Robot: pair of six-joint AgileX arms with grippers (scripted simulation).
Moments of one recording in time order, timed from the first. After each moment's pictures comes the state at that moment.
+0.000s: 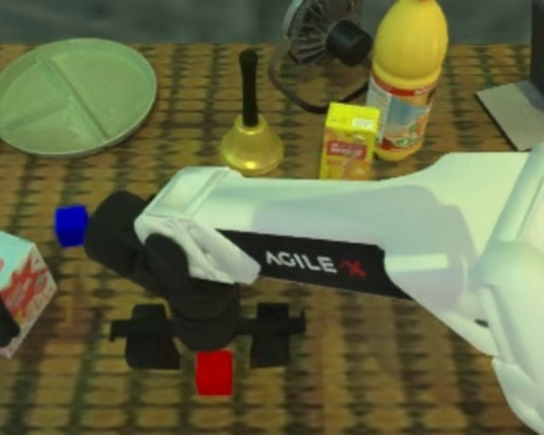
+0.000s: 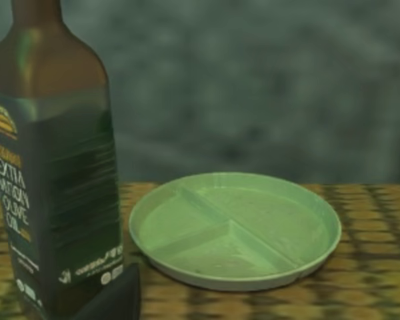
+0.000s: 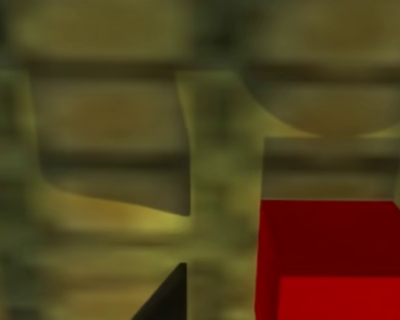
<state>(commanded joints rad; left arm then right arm) 0.00 0.00 0.00 0.00 0.00 0.00 1.02 2.36 1.84 -1.02 0.04 1.02</state>
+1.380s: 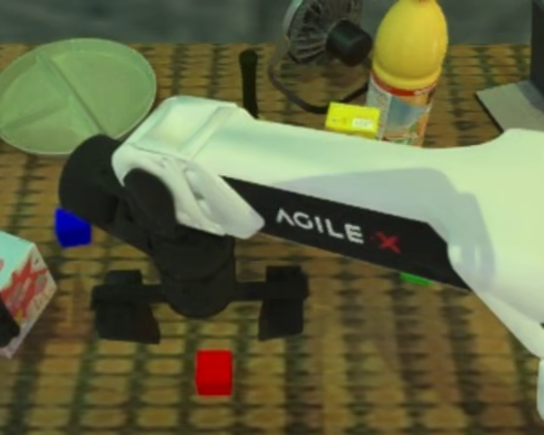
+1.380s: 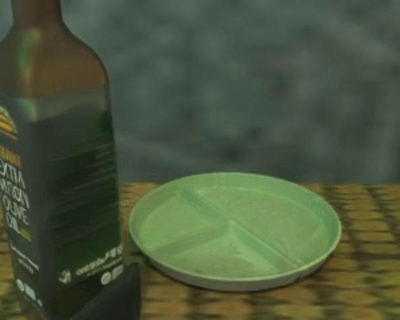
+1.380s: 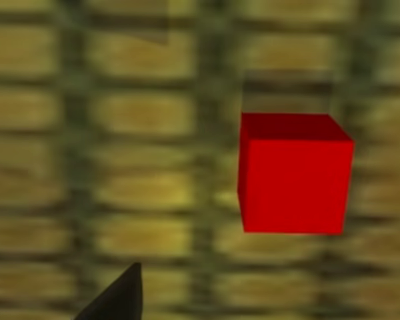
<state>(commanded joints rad) 0.00 0.00 0.00 0.00 0.00 0.00 1.02 2.30 2.01 -1.26 0.04 1.01</state>
